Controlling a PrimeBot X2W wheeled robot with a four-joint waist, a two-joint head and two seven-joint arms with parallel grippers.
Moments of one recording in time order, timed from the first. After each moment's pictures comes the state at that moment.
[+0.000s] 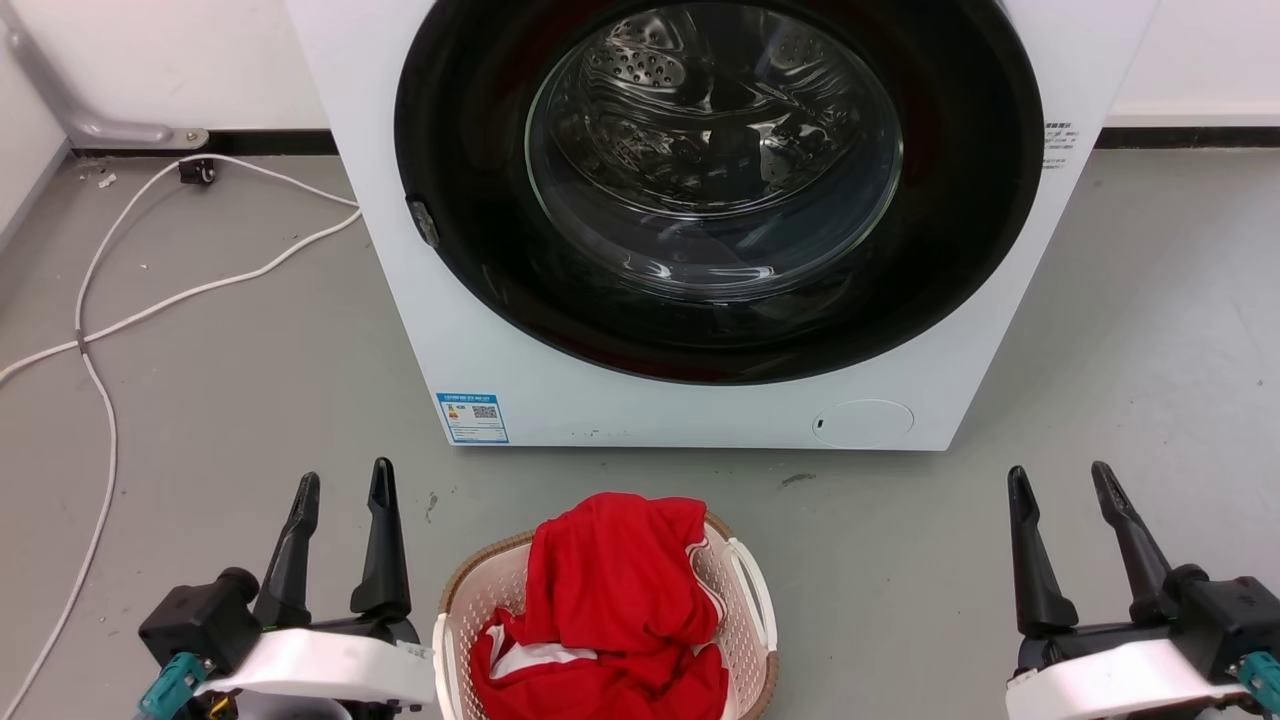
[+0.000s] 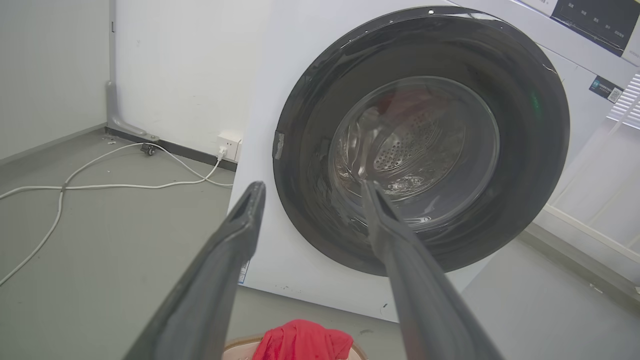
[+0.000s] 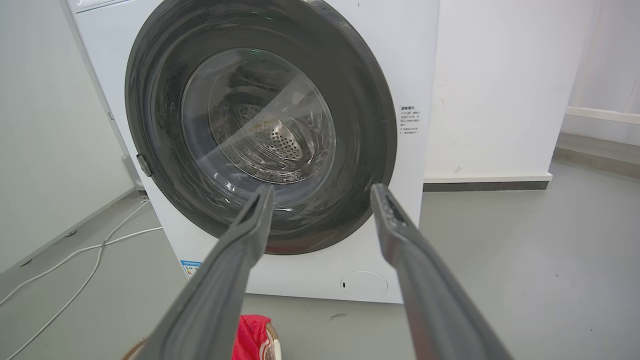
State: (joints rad) left arm 0.02 0.05 0.02 0.02 -0.40 -0.09 -0.19; right arm 0.08 -0.05 -0.01 -0.05 0.14 0.13 -0.19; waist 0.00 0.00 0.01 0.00
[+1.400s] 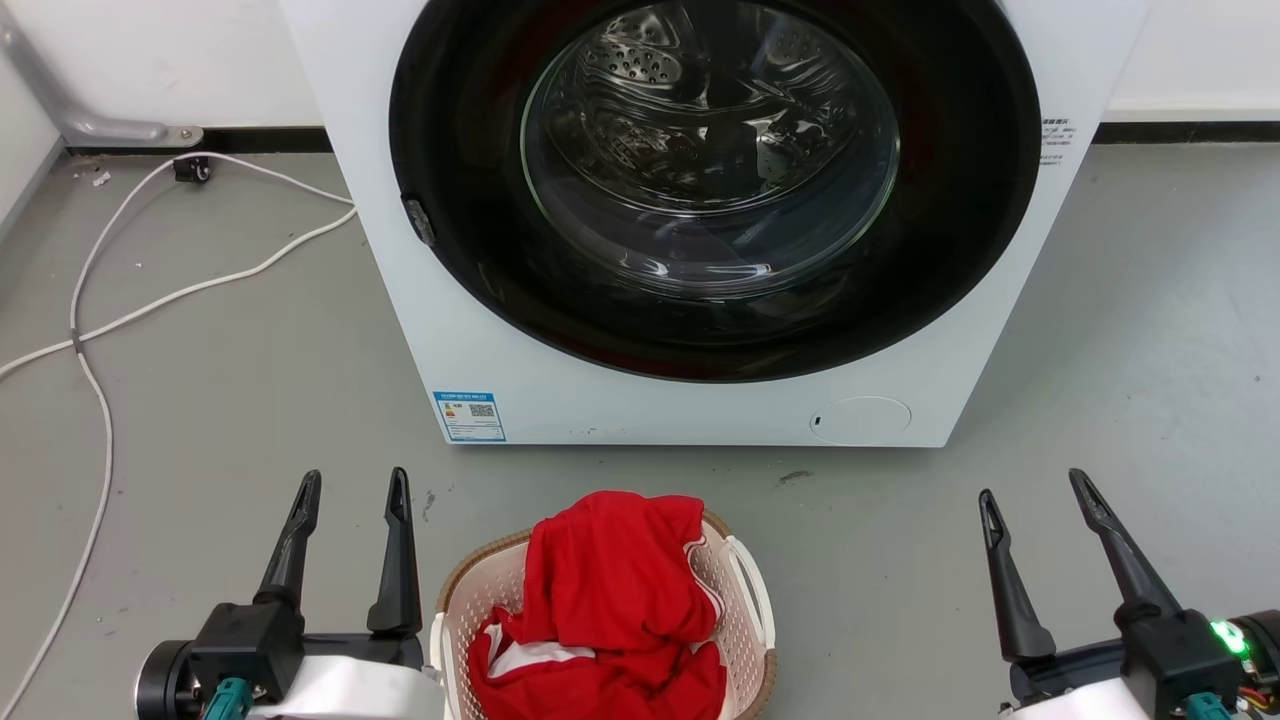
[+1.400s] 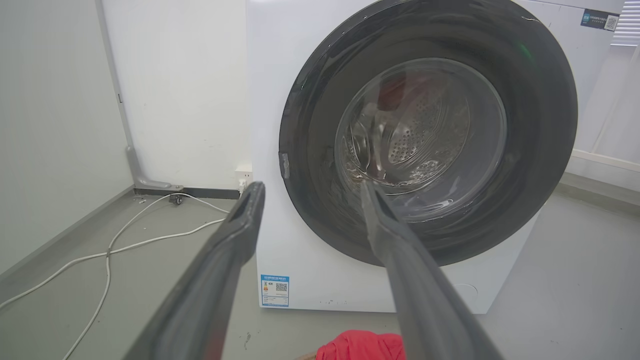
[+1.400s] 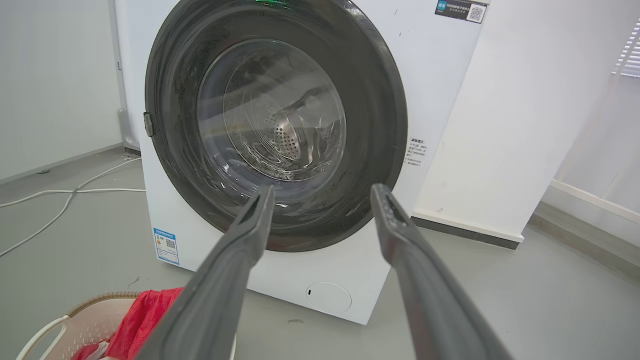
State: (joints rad) left arm 0.05 0.05 0.01 -0.02 -0.13 -0.08 -0.26; right arm 0.12 -0.05 0.00 -0.09 -0.14 0.13 -0.26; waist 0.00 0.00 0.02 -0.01
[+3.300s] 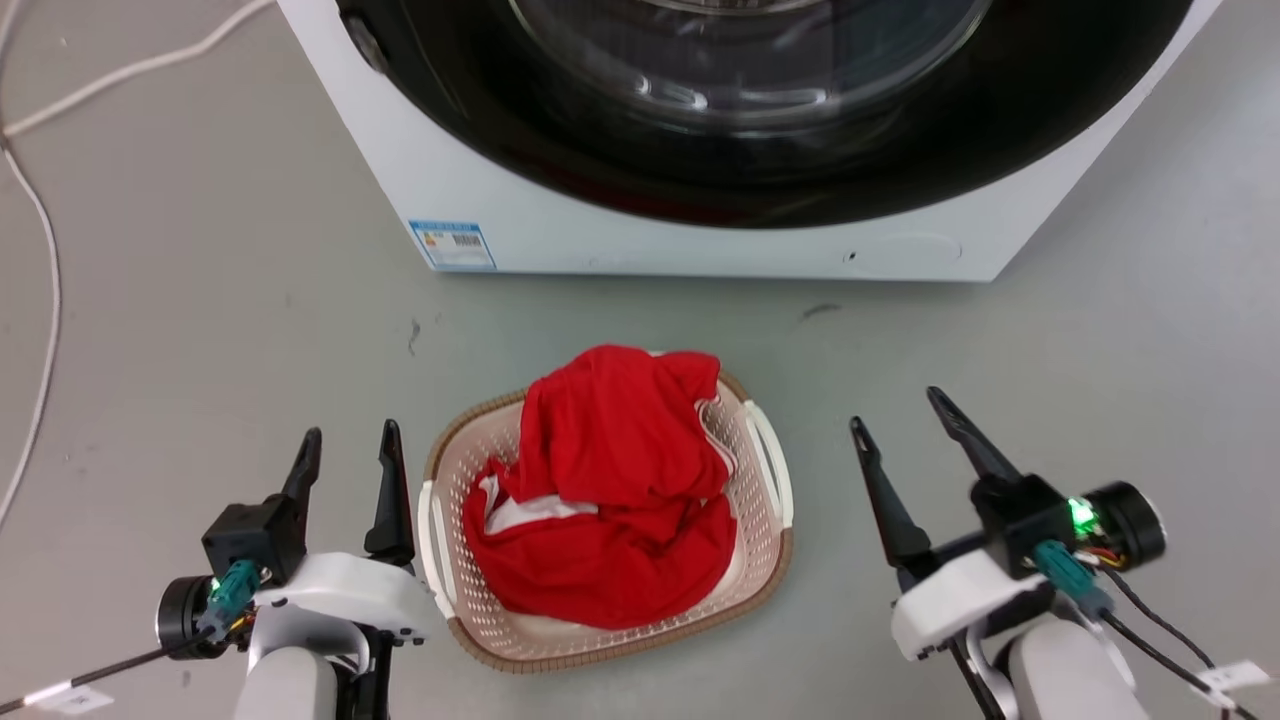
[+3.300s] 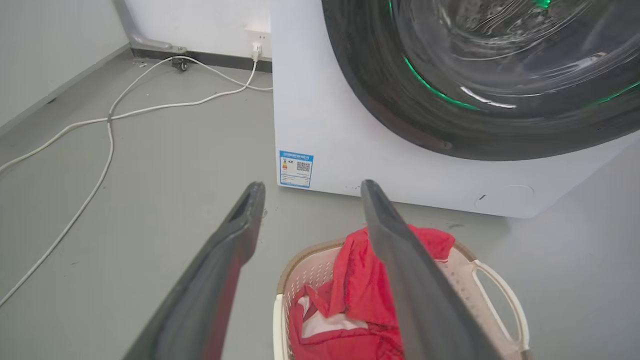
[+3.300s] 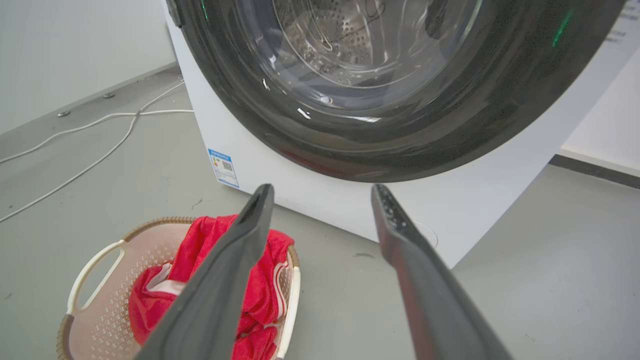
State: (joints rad) left arm -0.18 0.05 0.08 0.33 -0.15 -0.09 -0.26; right arm -0.18 -0.05 0.15 0.25 -0.09 0.13 -0.26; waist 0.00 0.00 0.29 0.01
